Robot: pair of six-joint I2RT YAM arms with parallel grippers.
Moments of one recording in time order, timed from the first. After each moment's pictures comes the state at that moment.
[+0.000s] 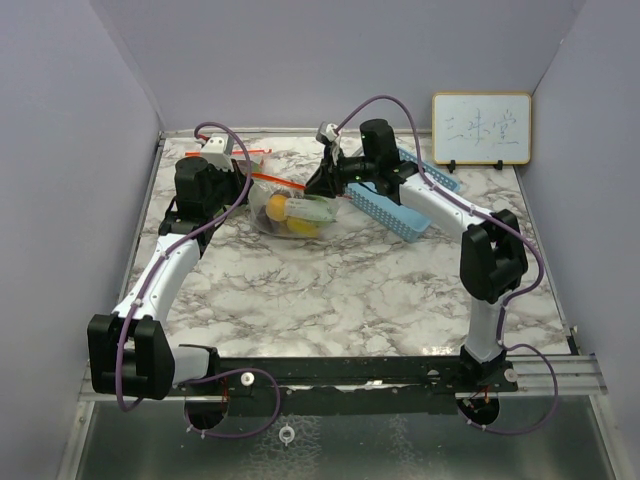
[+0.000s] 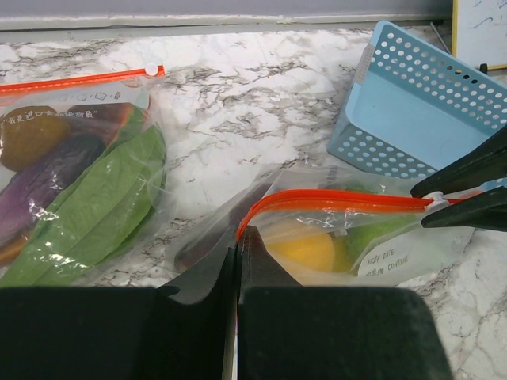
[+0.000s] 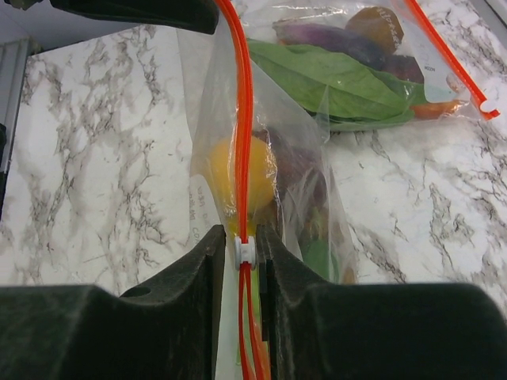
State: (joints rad) left arm -0.11 1.26 0.95 0.01 0.28 -0.19; right arm 0.53 1.95 1.60 -0.05 -0.85 -0.20
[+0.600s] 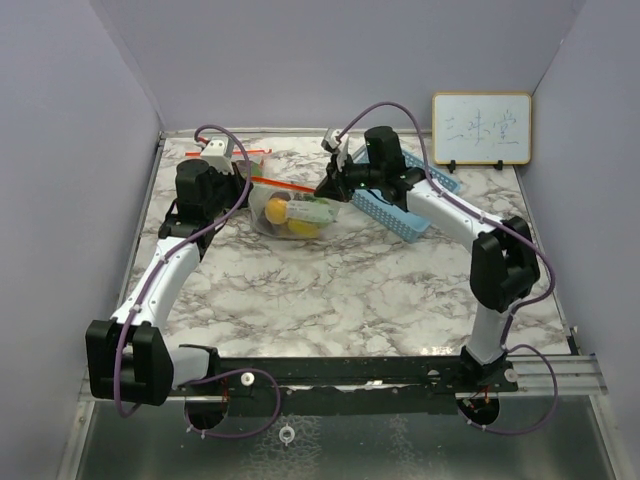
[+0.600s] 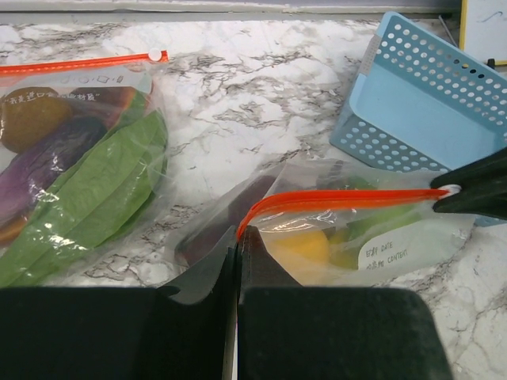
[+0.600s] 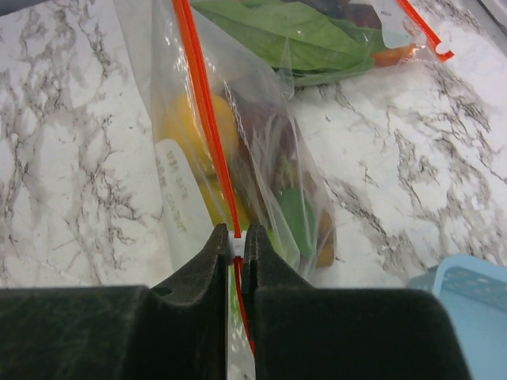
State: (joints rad) left arm -0.12 1.24 0.94 -0.02 0.26 -0.19; right arm 0.53 1.89 1.54 -0.10 -0.69 -0.24
